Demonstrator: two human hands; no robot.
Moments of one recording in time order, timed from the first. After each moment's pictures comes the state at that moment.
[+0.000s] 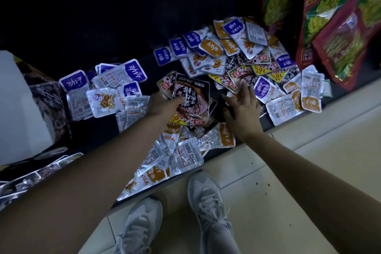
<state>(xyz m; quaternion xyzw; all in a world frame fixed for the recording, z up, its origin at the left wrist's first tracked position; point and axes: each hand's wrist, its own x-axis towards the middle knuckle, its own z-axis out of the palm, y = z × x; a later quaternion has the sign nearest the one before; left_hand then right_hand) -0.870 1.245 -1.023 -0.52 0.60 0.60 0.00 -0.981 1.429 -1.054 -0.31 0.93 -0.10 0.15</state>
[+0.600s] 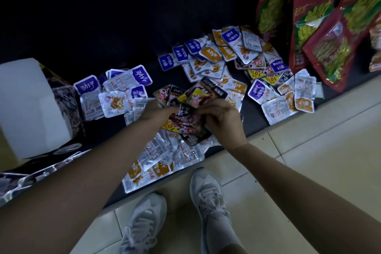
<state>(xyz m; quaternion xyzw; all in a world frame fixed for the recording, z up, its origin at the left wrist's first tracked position) -0.836 1.236 -1.001 -0.48 0.62 0.62 0.06 -0.929 1.404 -1.006 -0.45 0.80 -0.40 0.05</state>
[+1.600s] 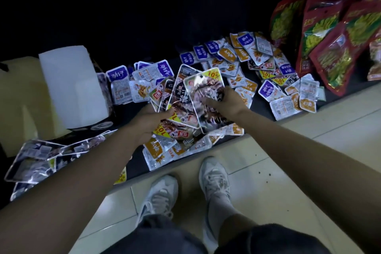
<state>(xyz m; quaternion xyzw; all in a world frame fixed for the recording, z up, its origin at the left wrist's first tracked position) -0.741 1.213 -0.982 -0.47 0.48 0.74 0.04 -0.916 1.360 -0.950 -0.19 0.88 -0.26 0.36</state>
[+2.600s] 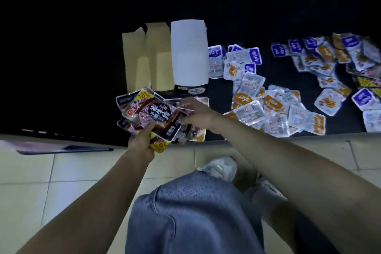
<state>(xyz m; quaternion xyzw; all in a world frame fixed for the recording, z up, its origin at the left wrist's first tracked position) -0.477 1.206 -0.965 -0.69 0.12 0.67 -0.25 -0.656 1.236 -0.952 -0.38 0.66 -0.25 0.59</state>
